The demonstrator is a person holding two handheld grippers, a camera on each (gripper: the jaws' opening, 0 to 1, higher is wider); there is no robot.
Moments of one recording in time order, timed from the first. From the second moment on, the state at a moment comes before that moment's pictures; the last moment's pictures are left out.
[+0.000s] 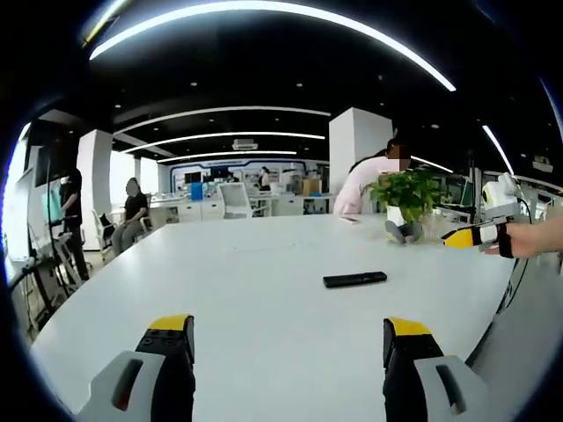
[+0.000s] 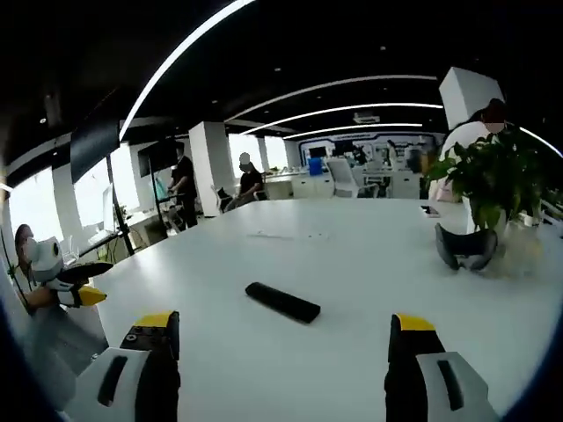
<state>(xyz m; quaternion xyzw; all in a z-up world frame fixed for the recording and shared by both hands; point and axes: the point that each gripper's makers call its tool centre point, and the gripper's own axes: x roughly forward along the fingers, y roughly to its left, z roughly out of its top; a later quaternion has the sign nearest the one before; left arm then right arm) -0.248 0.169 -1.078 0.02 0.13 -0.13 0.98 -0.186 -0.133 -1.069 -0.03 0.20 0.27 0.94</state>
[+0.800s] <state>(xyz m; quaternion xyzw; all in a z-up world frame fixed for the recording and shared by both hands) -0.248 0.166 -1.085 0.02 0.15 -0.14 0.98 -0.206 -0.191 -1.066 0.00 0.16 0.19 0.97</state>
